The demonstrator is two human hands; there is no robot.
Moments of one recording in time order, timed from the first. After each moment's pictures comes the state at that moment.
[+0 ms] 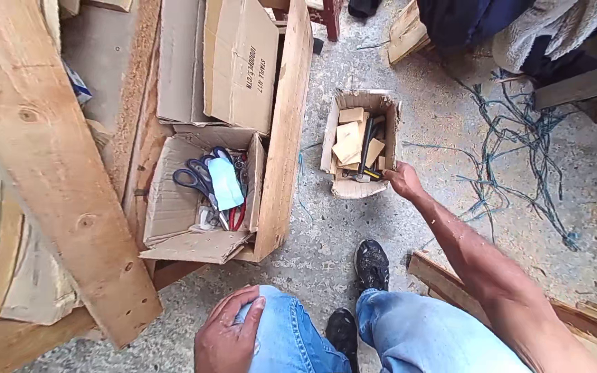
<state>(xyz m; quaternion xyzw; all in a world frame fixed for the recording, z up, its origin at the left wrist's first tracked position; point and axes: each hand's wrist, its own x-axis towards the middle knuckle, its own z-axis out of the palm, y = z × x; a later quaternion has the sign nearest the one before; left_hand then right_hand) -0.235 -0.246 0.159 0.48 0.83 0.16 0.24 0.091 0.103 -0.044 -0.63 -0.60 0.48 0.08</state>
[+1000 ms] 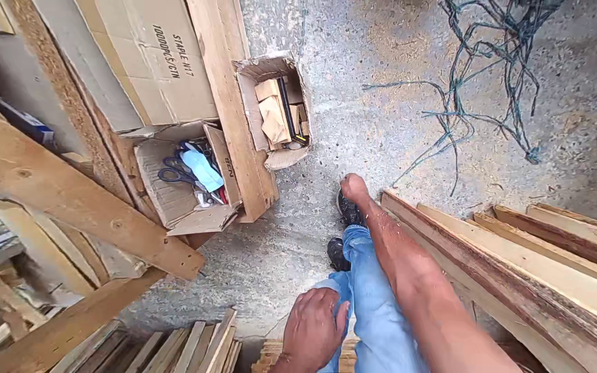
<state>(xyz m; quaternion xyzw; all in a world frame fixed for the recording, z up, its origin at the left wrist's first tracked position) -0.040 -0.219 0.282 0.64 0.62 -0.22 0.39 0.082 -0.037 0.000 -0.63 -0.44 0.62 -0.15</state>
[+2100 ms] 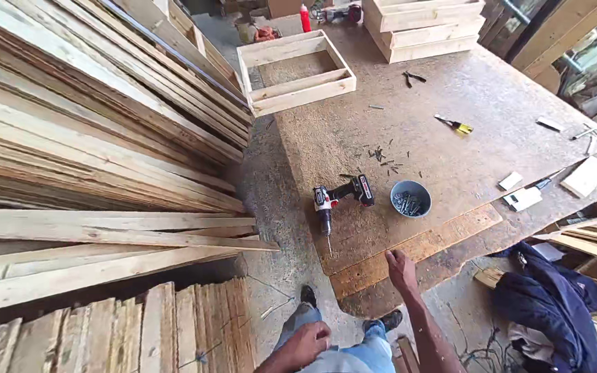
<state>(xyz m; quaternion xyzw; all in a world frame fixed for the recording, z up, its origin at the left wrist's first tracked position) -0.250 -0.560 0.779 0.15 0.74 0.32 0.57 -0.275 -0.210 0.776 -0.35 -0.82 0.44 -0.08</state>
